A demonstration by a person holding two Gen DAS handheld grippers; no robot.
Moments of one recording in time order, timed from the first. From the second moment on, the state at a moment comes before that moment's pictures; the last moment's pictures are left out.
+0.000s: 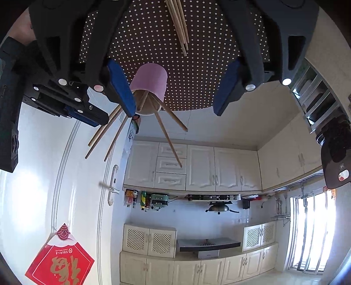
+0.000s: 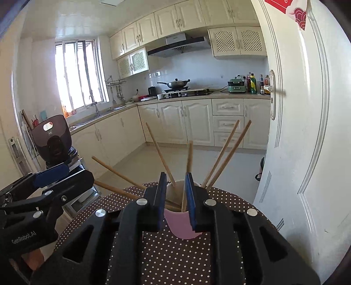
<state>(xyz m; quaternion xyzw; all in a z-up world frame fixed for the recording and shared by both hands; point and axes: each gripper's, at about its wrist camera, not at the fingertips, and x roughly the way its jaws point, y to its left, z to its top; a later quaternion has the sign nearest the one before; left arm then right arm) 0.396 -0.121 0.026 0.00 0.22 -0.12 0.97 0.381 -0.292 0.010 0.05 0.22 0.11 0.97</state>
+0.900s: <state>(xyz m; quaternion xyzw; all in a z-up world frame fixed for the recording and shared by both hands) 0.363 -0.072 -0.098 0.02 0.47 -0.14 0.87 0.354 -0.237 -0.099 0.03 0.43 0.18 0.89</state>
